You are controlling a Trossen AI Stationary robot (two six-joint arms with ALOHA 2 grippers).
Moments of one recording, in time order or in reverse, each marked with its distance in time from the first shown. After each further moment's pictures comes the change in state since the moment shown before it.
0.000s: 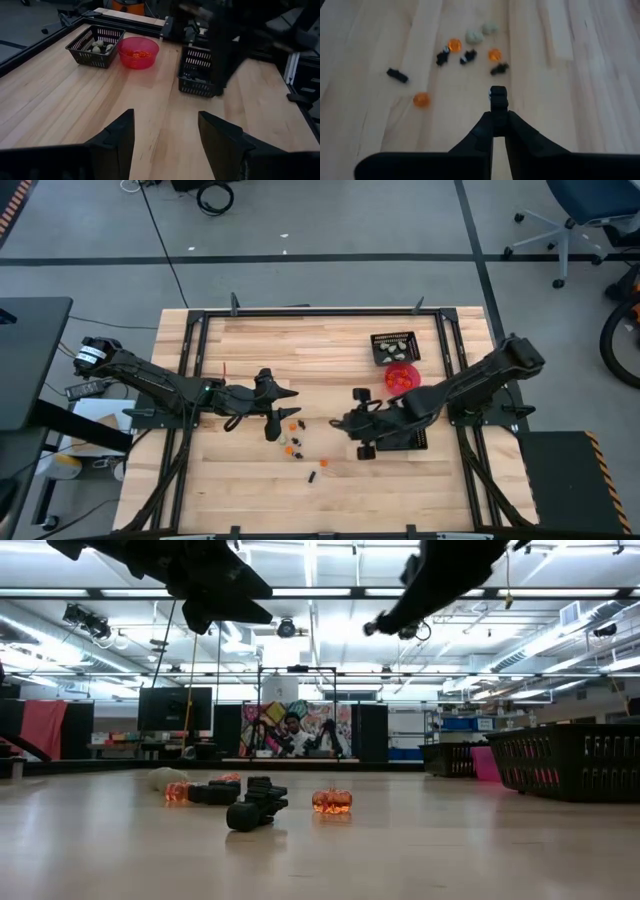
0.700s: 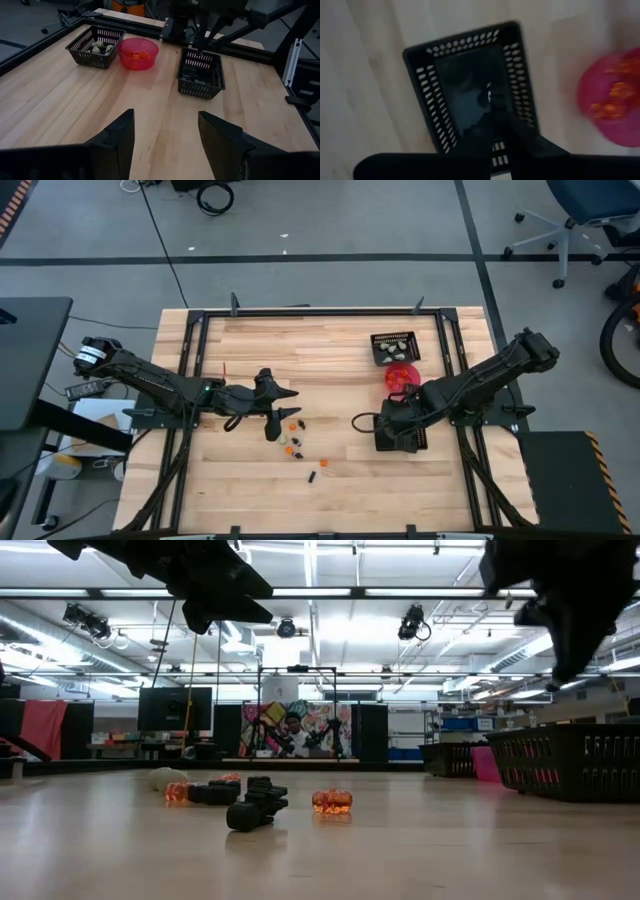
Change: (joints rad) left arm 0.000 0.000 0.000 0.005 0.000 -0.010; right arm 0.018 -0.147 -0.033 -0.713 -0.245 0.479
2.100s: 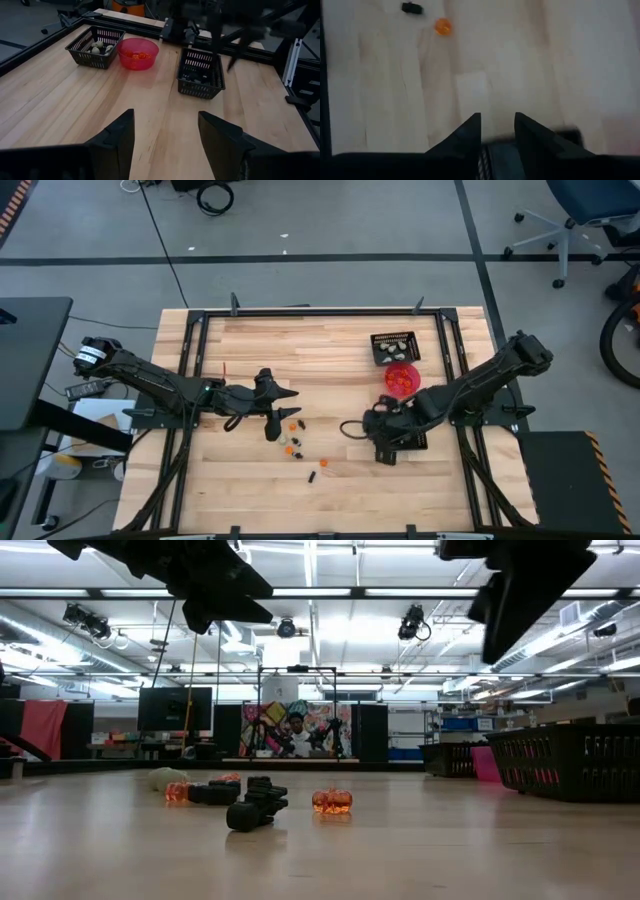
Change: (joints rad) left arm 0.000 0.000 0.000 0.000 0.000 0.002; right arm 0.029 0.066 -0.002 0.393 0.057 -0.056
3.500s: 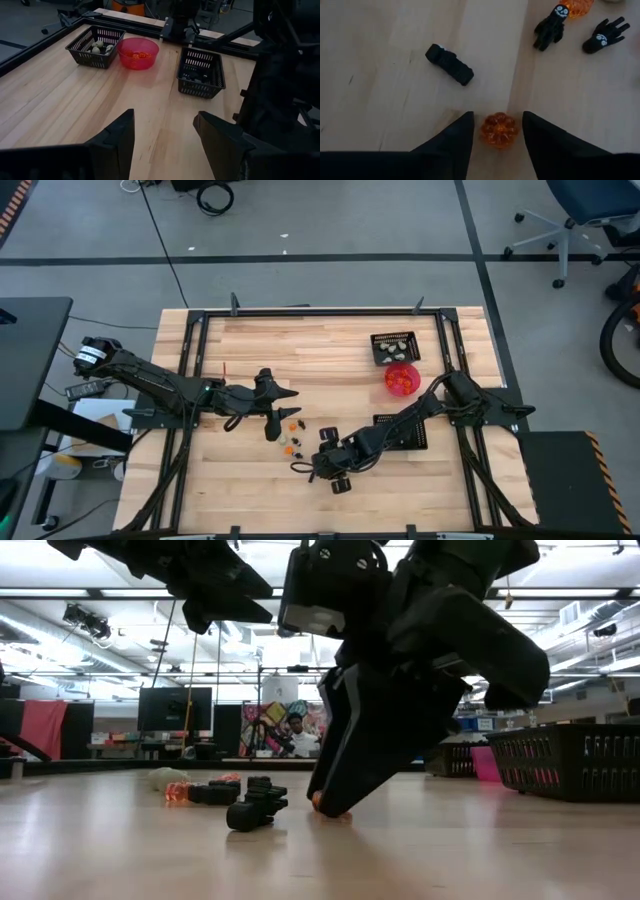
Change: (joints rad) left arm 0.000 0.000 0.000 -0.002 0.000 0.003; right arm -0.008 0.648 0.320 0.404 0.000 -0.432
